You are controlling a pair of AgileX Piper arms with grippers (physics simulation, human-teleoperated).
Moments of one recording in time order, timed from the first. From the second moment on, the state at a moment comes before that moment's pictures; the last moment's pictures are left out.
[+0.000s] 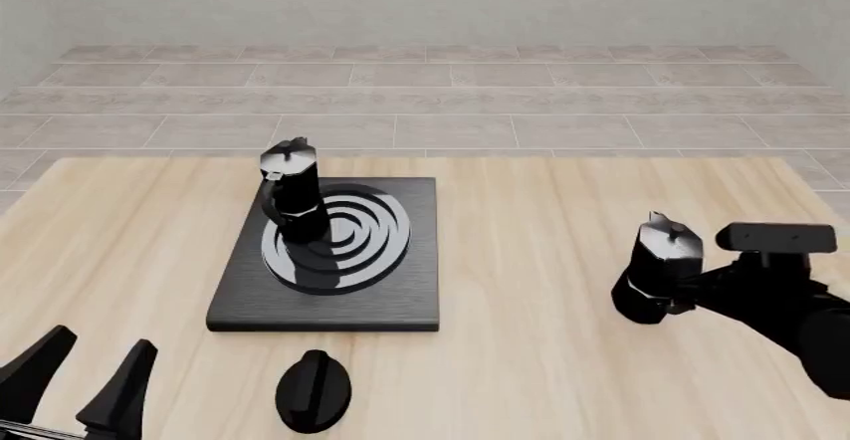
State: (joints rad) left arm -0.17 0.00 0.00 0.00 0.01; right arm -0.09 1.17 -0.48 0.00 -0.04
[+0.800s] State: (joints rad) left arm -0.17 0.00 0.00 0.00 0.01; right arm -0.09 1.30 -0.45 -0.08 -0.04
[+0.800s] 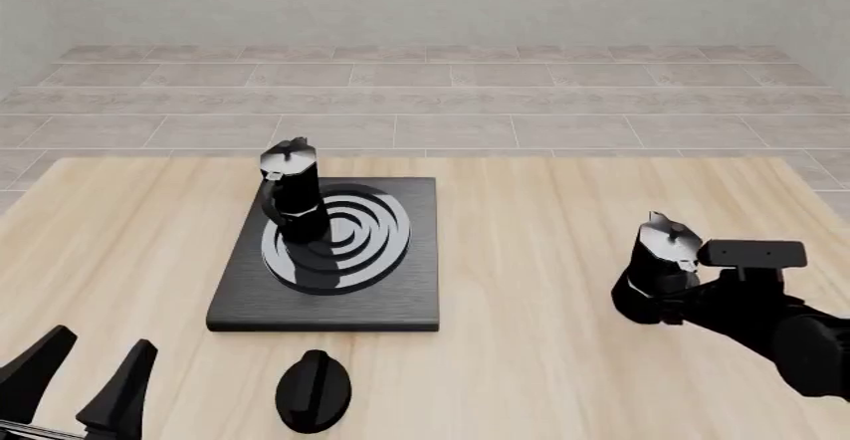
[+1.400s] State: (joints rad) left arm -0.17 0.00 0.00 0.00 0.01; right arm -0.07 1.30 -0.46 -0.07 -0.04
